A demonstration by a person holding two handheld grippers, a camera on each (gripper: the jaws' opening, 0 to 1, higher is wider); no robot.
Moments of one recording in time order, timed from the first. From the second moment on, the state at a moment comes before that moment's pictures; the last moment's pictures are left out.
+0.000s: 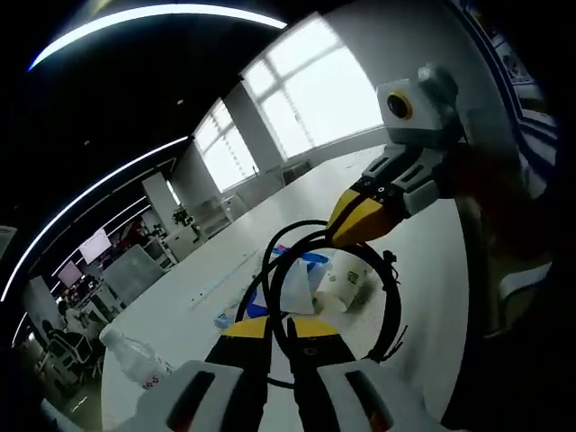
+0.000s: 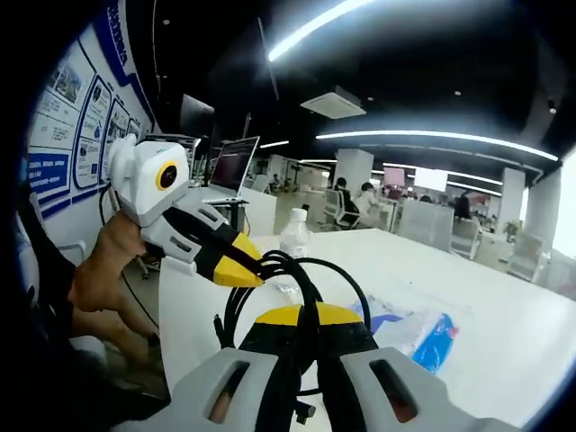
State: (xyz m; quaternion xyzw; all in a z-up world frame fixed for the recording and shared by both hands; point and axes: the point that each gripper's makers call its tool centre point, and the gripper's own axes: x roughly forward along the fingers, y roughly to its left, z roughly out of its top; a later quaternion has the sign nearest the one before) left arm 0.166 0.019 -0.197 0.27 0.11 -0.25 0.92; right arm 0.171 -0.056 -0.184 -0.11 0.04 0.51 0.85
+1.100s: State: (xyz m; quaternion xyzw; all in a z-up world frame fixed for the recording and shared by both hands) left arm 0.178 0.044 -0.276 0.28 0.19 -0.23 0.91; right arm 0.185 -0.033 -0.268 -0.10 0.11 0.50 0.85
